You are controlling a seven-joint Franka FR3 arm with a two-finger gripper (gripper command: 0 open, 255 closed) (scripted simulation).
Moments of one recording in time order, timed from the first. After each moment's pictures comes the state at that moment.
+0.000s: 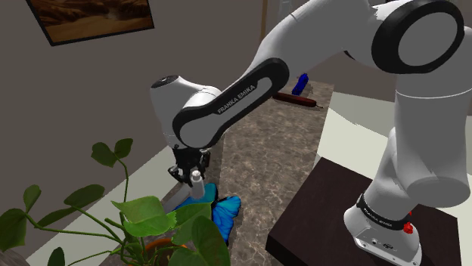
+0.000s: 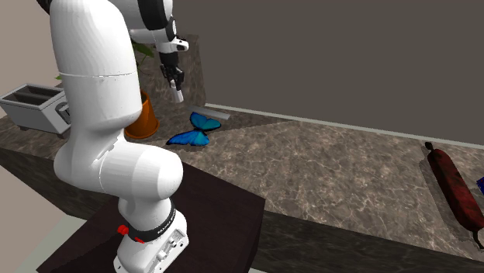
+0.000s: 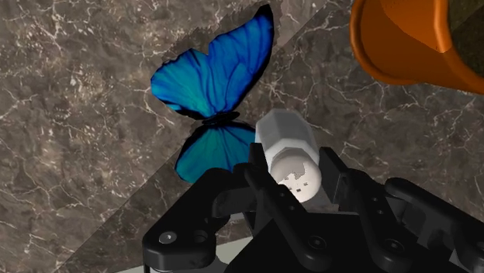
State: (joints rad) arm 0.29 0.36 0.31 -1.87 -0.09 2.12 0.80
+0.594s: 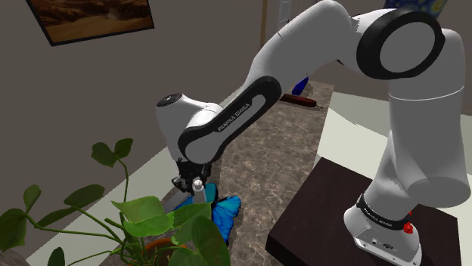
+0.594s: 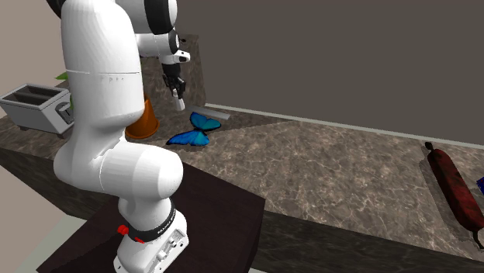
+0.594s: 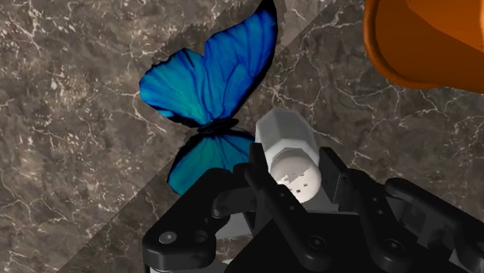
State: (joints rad) arm 0.30 0.43 0.30 -1.90 -0.12 2.22 0.82
